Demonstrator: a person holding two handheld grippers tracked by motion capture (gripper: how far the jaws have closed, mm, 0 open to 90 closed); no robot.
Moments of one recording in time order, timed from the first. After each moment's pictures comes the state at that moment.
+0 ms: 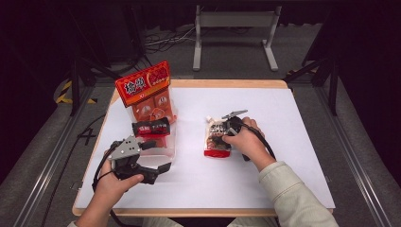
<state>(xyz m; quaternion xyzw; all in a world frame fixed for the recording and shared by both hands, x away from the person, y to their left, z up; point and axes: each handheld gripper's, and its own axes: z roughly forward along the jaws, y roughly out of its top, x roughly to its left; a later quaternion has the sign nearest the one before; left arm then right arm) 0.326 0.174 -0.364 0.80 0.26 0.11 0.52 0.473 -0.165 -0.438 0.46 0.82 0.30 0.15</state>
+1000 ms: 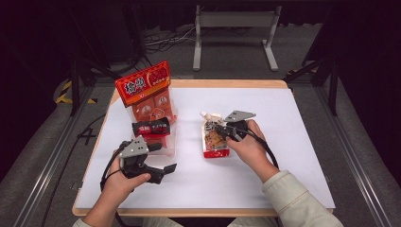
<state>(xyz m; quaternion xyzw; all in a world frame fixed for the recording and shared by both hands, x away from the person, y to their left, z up) 0.336 0.159 -0.380 0.81 0.27 0.09 0.51 0.427 -0.165 -0.390 0.34 0.82 0.42 0.20</state>
